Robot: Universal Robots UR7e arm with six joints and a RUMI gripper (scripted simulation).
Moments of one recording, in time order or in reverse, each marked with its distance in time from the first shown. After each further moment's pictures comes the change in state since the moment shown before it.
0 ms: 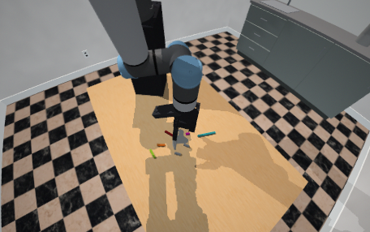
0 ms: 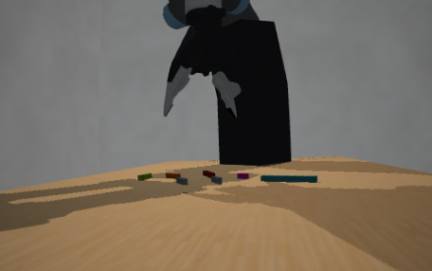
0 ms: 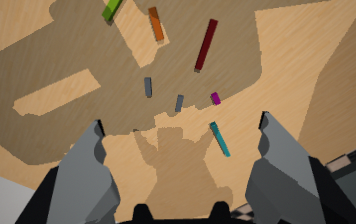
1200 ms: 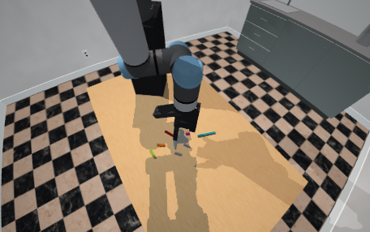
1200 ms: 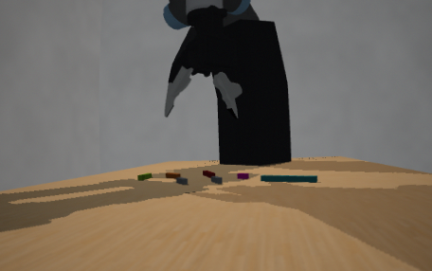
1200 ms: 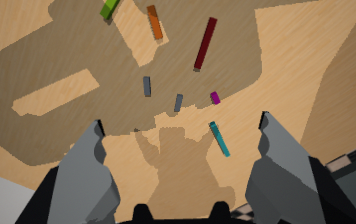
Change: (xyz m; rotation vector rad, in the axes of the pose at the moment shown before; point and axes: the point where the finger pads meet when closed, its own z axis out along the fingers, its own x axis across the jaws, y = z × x) arm 0.001 0.002 0.001 0.000 0.000 0.000
